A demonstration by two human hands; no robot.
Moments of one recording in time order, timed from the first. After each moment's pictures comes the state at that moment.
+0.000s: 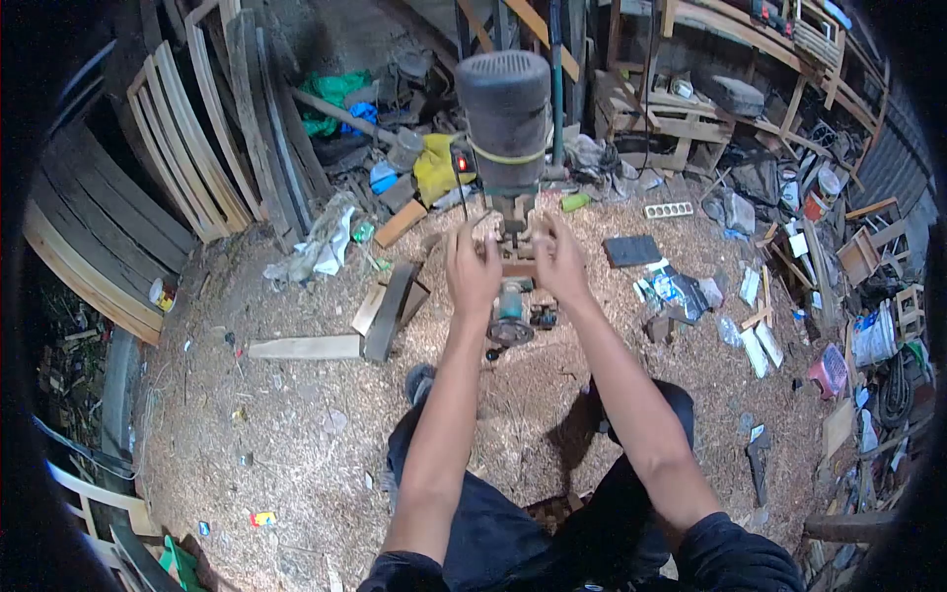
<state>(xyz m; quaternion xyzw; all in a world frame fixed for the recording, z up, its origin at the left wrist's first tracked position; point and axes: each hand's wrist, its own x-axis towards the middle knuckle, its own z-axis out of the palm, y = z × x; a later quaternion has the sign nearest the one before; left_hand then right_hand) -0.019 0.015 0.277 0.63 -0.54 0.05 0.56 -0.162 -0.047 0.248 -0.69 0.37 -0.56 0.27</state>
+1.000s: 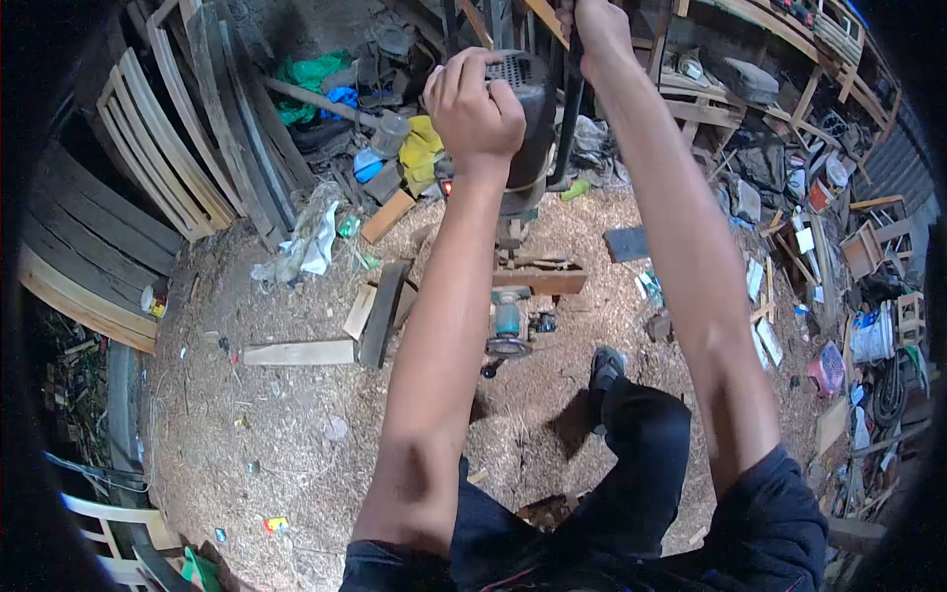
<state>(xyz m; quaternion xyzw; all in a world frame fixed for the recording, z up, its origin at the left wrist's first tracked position) -0.015 -0.166 0.452 0.44 -0.55 0.29 0.65 -0.141 -0.275 0.531 -0.50 0.42 -0.61 0.44</state>
